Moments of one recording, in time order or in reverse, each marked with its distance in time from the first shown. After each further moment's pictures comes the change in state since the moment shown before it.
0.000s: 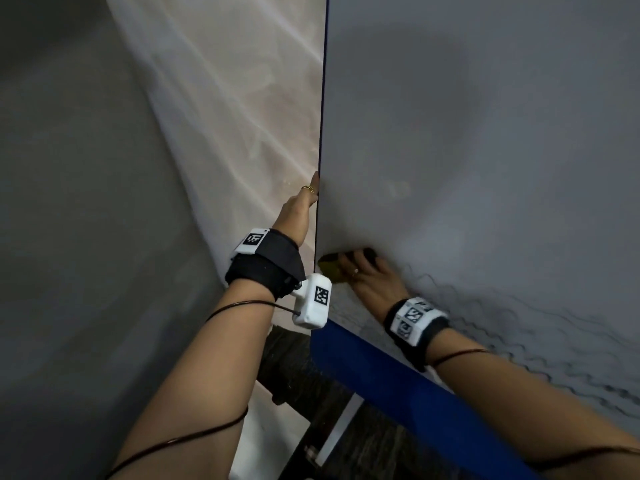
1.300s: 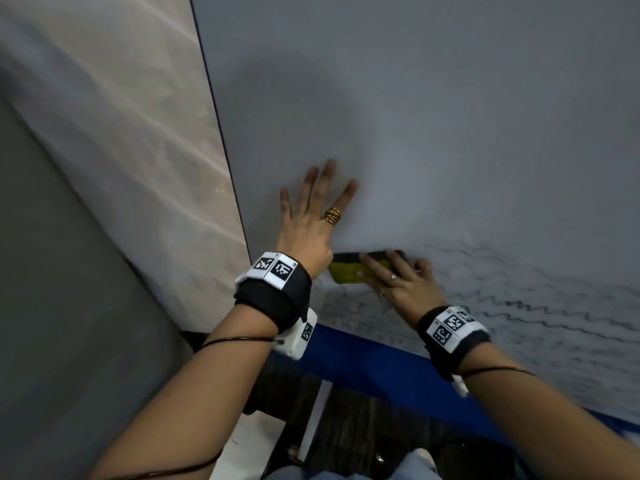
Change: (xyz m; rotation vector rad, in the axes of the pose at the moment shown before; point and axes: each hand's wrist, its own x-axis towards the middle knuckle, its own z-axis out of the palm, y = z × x) left_hand -0.063 -0.018 0.101 1.007 0.086 1.021; right_hand -0.147 0.028 0.051 -0.130 0.540 0.249
